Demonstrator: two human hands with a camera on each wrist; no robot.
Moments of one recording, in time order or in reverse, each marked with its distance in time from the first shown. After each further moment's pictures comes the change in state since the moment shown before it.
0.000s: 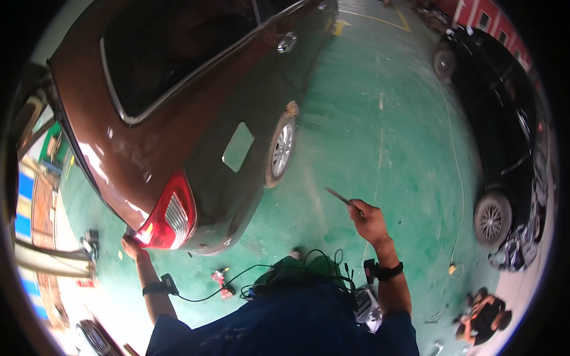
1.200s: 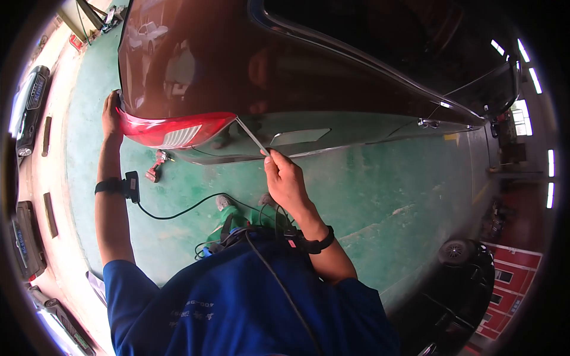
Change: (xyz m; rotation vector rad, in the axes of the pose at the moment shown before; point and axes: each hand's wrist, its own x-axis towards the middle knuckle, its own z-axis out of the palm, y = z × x) left_hand -0.114 0.036 0.007 -0.024 0.266 -0.061; right_hand 0.214 -0.131 0.255 0.161 -0.990 -0.340
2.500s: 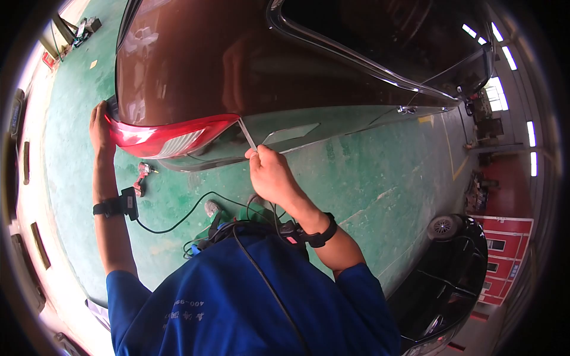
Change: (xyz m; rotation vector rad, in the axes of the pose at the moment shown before) left_hand -0.001 0.001 0.007 -0.127 0.014 0.008; right_hand 0.014 -0.063 0.026 -0.137 -0.084 0.229
